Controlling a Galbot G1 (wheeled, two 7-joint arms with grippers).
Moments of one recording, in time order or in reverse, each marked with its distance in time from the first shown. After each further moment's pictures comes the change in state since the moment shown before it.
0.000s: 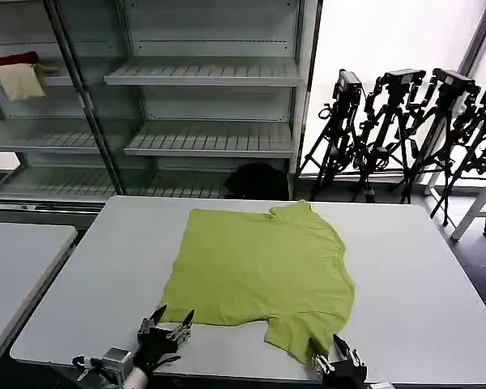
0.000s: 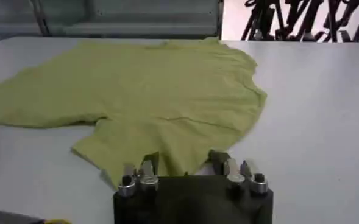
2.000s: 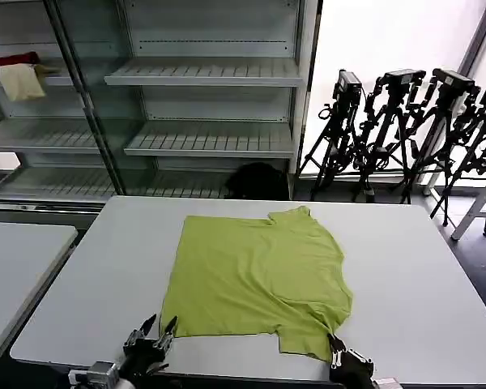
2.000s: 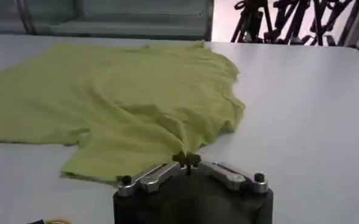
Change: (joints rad) left arm 0.115 -0.016 -0.044 -0.040 -0.063 -0.044 -0.054; right arm 0.027 0.004 0.047 -0.029 0.003 -0.028 0.002
